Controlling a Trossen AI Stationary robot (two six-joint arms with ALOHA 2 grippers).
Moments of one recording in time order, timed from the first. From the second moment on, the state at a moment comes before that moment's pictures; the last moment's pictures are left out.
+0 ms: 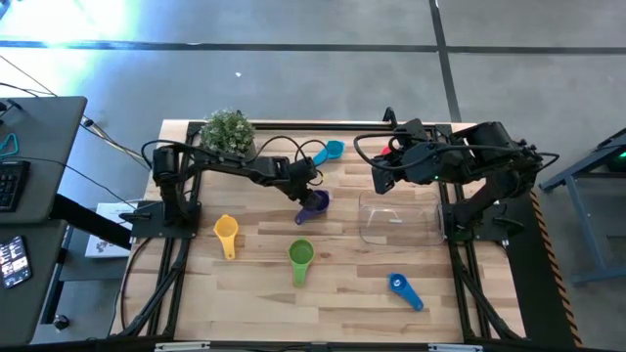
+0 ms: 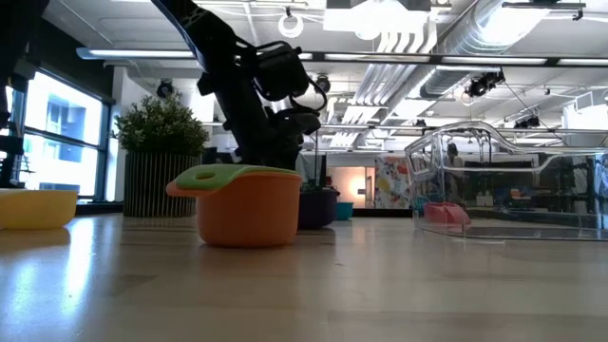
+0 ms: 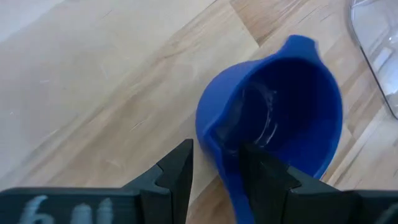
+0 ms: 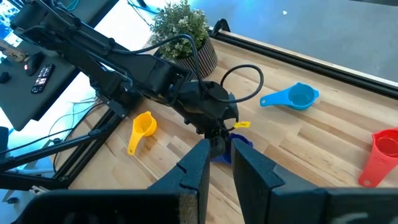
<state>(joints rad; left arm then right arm) 0.21 1.87 1.13 -0.34 0.10 -0.68 0.26 1.63 2.36 -1.57 0.58 1.07</state>
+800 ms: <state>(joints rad) 0.21 1.86 1.13 -0.34 0.18 -0.62 0.26 1.63 2.36 -1.57 0.62 1.07</state>
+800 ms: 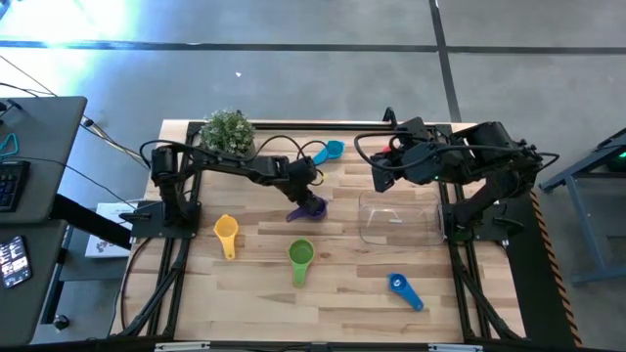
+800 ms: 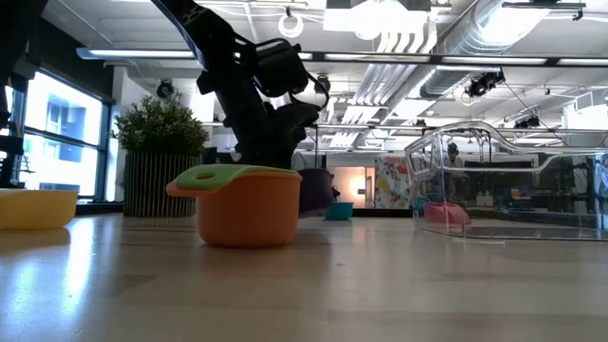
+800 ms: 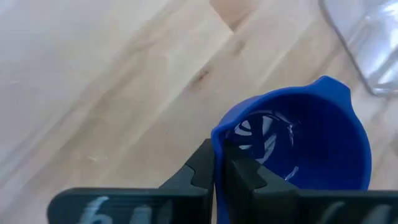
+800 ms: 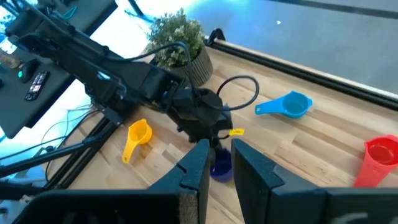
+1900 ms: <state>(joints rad) -0.01 1.62 1.25 -0.64 -0.04 -1.24 0.06 1.63 2.35 -1.57 0.62 0.77</state>
